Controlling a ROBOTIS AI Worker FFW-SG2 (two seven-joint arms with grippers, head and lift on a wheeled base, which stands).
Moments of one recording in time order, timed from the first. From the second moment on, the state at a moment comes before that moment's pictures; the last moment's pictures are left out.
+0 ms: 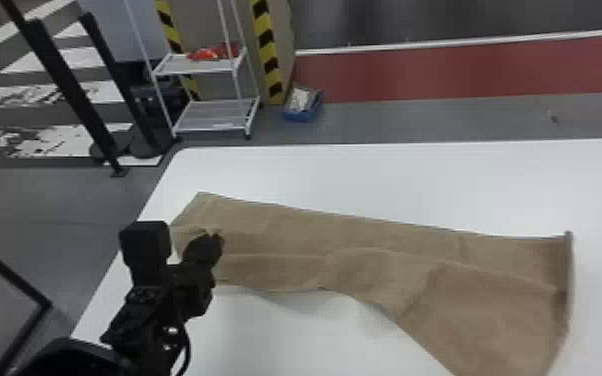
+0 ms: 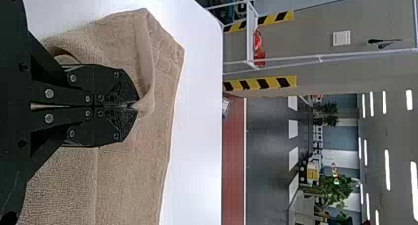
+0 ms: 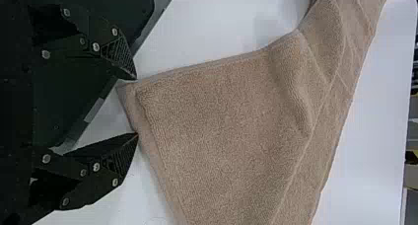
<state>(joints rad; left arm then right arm) 0.44 0.27 0.09 -2.22 0.32 0.62 0.21 0.59 0.00 0.02 -2.40 0.71 1.00 1.06</state>
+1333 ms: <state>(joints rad) 0.53 0.26 0.10 -2.48 0.25 0.84 0.26 0.21 -0.06 -0.53 -2.37 0.32 1.23 1.24</state>
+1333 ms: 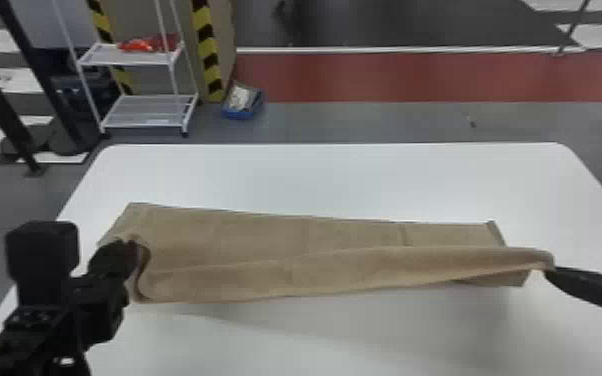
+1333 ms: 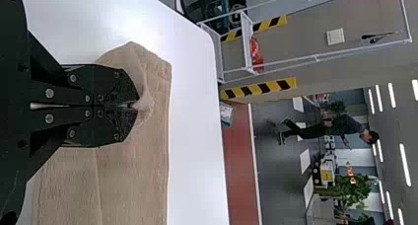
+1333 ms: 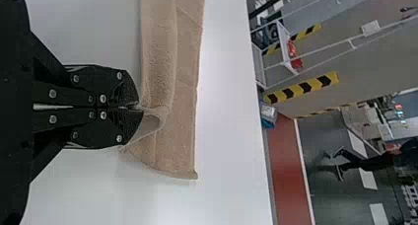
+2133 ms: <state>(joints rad) 0.01 0.29 0.09 -2.02 0.30 0.75 0.21 -0.49 -0.20 -0.38 -1.58 0.40 1.06 1.00</state>
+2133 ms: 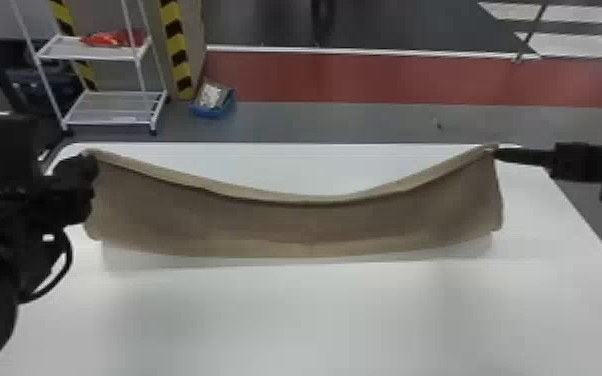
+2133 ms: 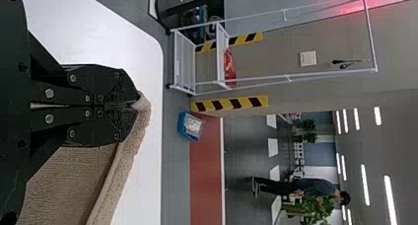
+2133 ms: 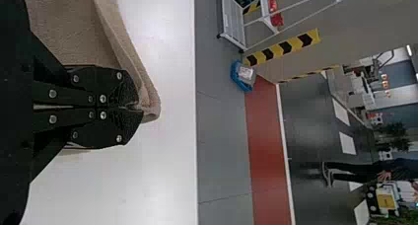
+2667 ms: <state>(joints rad) -0.26 0.30 0.05 -1.74 0.40 0.48 0.08 -0.65 -0.23 -0.42 -1.37 0.32 0.75 0.95</state>
